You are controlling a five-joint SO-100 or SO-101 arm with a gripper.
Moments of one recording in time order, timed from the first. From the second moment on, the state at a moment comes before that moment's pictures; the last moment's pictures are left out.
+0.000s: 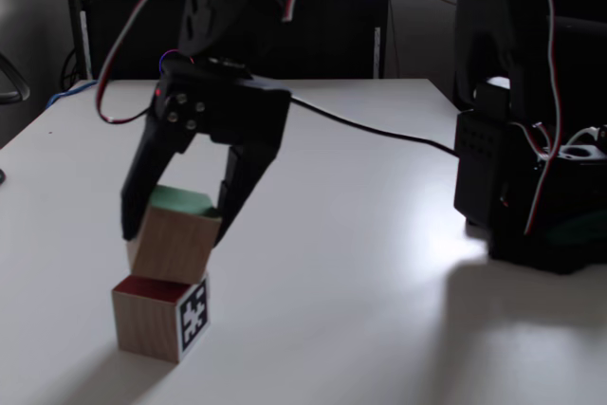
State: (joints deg) arm -14.0 73.4 71.0 77.3 9.0
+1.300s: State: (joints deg) arm -14.0 114.1 100.5 71.5 8.8
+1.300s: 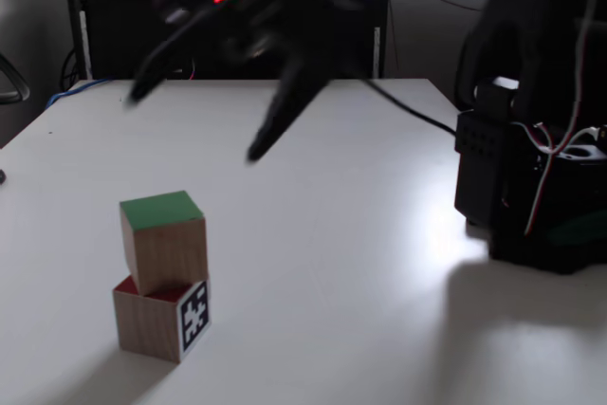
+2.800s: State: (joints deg) arm 7.8 188.3 173.1 73.6 -1.8
